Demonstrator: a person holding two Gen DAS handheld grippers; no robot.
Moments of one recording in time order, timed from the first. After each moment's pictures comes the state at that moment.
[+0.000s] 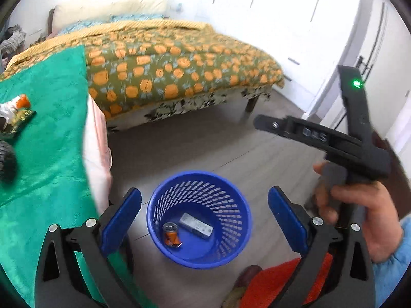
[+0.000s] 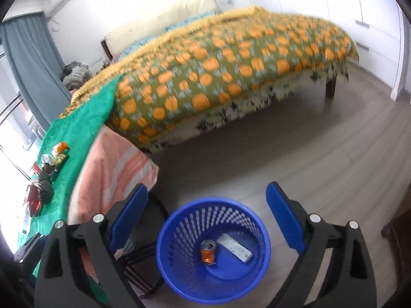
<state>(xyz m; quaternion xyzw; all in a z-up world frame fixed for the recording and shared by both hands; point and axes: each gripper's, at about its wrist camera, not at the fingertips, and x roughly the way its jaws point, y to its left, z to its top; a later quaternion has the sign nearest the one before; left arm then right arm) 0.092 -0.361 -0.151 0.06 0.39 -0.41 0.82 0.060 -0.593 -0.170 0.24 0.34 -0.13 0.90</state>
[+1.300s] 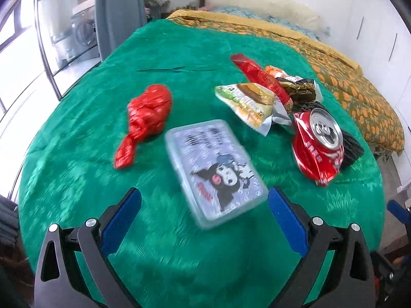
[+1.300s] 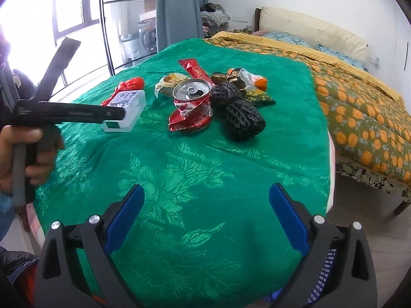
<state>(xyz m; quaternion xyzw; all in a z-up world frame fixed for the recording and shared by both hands) 0.209 -0.010 -0.145 0.00 0.44 -0.05 0.89 0.111 -0.254 -0.142 -0.03 0.35 0.16 0.92</state>
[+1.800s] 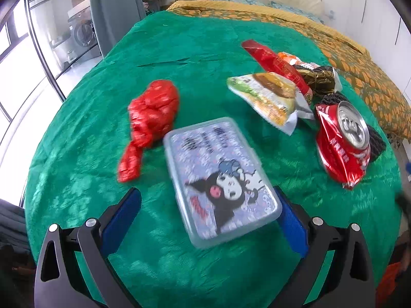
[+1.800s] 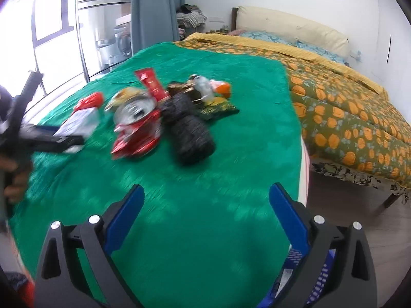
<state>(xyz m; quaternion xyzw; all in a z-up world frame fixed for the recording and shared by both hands) 0.226 0.001 -0.154 0.03 0.47 -0.03 0.88 0.169 -0.287 -0.139 -0.02 0.36 0.11 0.93</state>
